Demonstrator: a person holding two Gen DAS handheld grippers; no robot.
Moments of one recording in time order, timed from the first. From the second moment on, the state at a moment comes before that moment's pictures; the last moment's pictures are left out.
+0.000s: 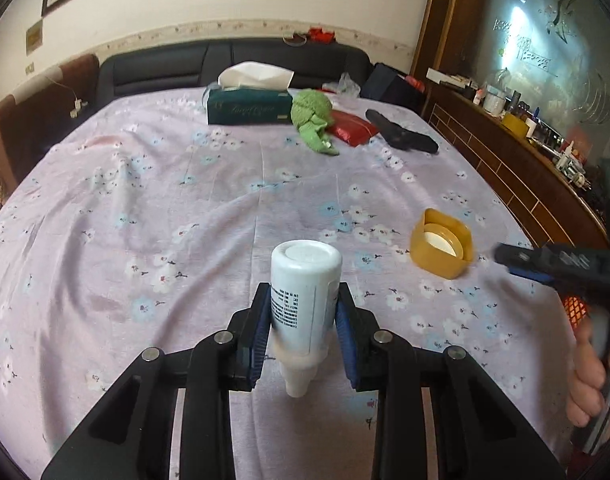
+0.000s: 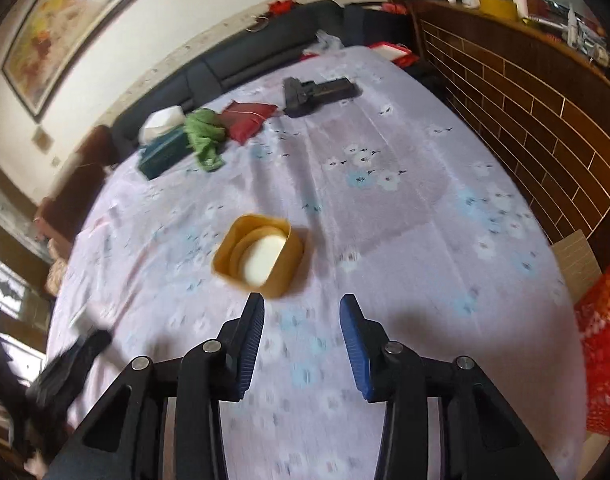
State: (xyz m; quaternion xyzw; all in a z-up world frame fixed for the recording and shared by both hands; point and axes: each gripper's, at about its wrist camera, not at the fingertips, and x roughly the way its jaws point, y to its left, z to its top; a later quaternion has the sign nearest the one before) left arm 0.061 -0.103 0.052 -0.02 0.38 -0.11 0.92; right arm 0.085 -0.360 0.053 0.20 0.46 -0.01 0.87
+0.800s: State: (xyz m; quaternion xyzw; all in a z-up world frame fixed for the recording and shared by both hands) left arm 0.064 -0.098 0.036 -0.01 0.36 -0.11 0.93; right arm 0.128 -0.309 0.020 0.11 0.43 -0.04 0.90
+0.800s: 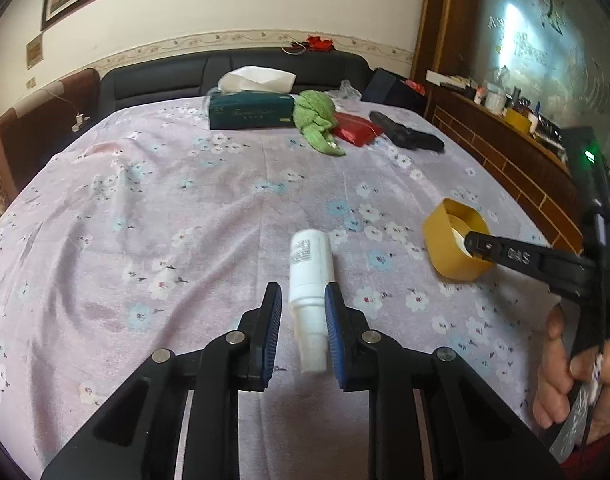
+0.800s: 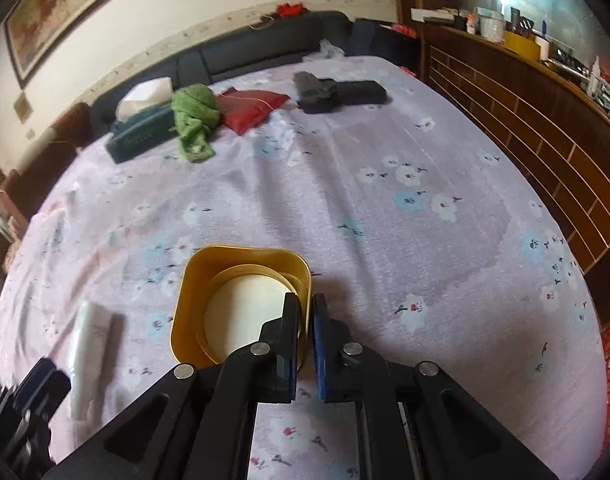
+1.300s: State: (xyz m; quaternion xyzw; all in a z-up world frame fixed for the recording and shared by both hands) left arm 0.074 -0.086 0.033 -0.07 0.39 -0.13 0.91; right arm 0.111 -0.296 0.042 0.08 0.37 -0.01 0.93
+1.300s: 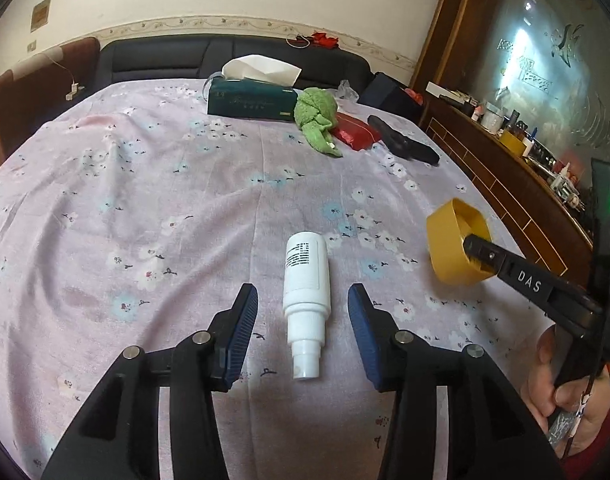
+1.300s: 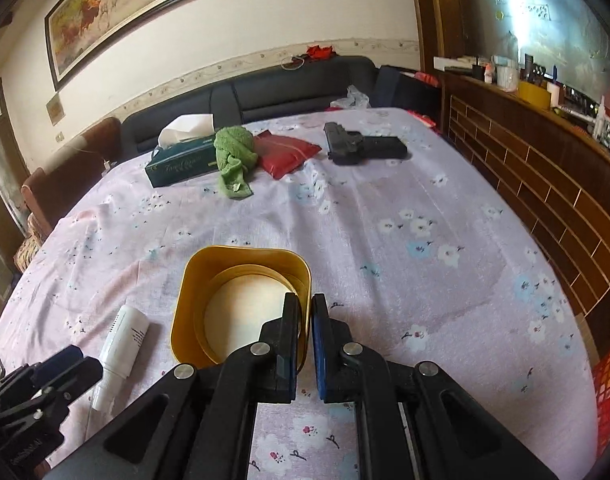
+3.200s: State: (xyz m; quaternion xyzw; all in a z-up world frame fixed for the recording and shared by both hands) left arm 0.089 -0.114 0.035 0.04 0.34 -0.06 0.94; right arm 0.097 -0.270 0.047 0.03 0.35 0.01 0.94
